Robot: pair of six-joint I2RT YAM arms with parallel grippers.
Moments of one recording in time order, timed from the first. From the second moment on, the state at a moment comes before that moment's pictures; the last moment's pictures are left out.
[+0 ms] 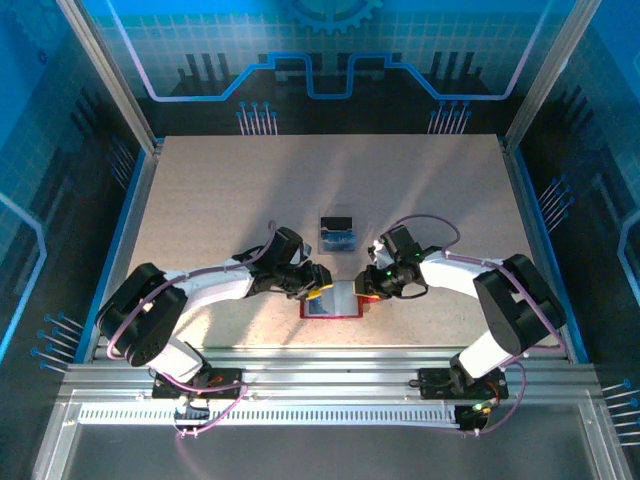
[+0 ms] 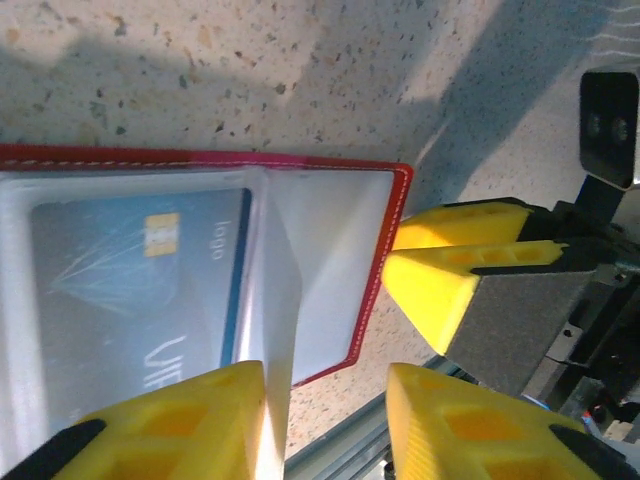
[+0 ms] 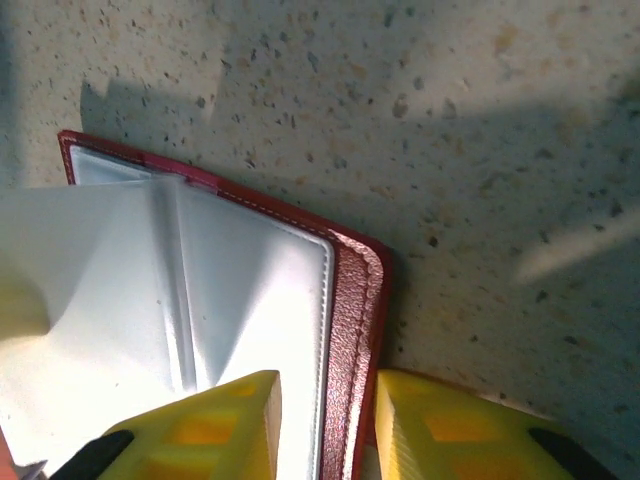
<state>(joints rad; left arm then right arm) -0.64 1.53 0.72 -0.08 0.50 -1.14 0.48 1.57 0.70 -0.29 -0.54 0.56</state>
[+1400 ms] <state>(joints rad) -0.74 1.77 0.86 -0.03 0.53 -1.14 0.39 1.22 0.56 -0.26 -0.49 0.62</state>
